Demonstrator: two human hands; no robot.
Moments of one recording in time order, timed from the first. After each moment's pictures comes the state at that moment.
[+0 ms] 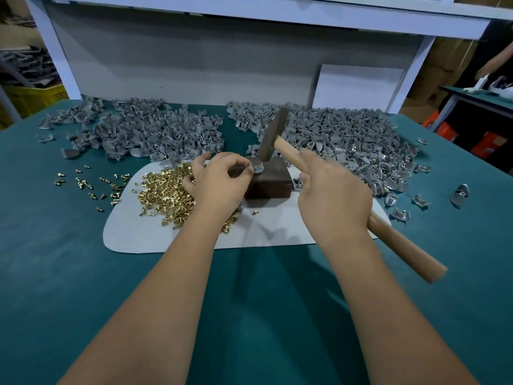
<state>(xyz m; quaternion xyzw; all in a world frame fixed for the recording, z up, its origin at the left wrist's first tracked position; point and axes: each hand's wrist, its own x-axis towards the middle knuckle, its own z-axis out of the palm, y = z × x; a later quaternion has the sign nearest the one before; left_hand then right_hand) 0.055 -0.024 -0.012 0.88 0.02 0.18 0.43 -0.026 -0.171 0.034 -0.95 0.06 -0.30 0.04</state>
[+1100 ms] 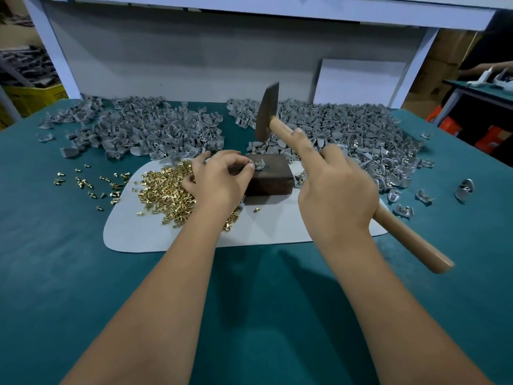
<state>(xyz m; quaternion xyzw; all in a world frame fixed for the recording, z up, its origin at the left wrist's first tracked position) 0.053 -0.026 -0.010 0.87 0.03 0.19 0.45 -0.036 -0.163 0.032 -0.93 0.05 -0.37 -0.01</state>
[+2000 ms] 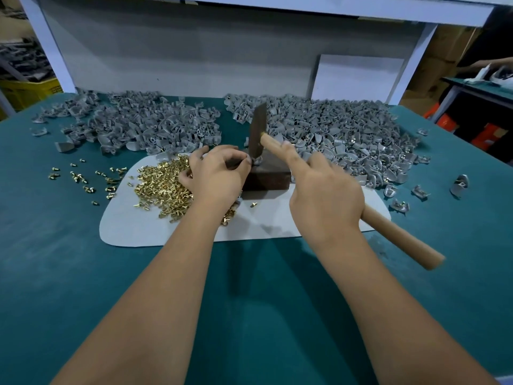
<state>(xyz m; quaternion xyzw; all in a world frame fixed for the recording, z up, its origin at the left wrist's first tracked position) 0.054 -0.027 -0.011 0.87 0.04 0.19 0.46 -0.030 -0.166 0.017 -0.94 0.01 -0.32 -0.05</state>
